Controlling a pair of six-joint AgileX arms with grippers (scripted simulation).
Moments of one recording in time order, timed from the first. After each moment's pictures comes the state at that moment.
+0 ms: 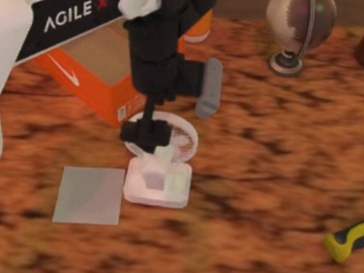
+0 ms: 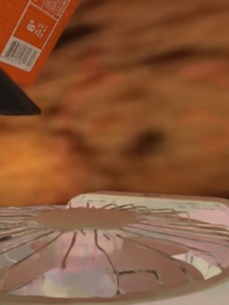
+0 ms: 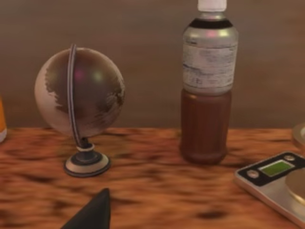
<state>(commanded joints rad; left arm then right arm) -0.59 2.16 1.92 -1.32 0.00 1.08 0.00 0.00 0.00 0.00 0.00 0.00</state>
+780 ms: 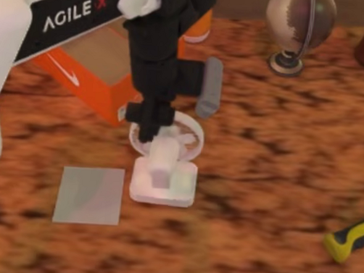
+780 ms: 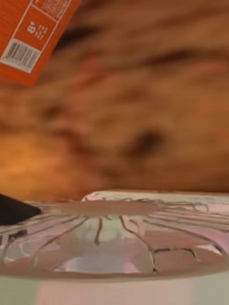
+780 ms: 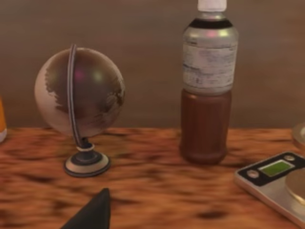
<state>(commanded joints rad) -0.59 2.16 1.92 -1.32 0.00 1.08 0.00 0.00 0.00 0.00 0.00 0.00</state>
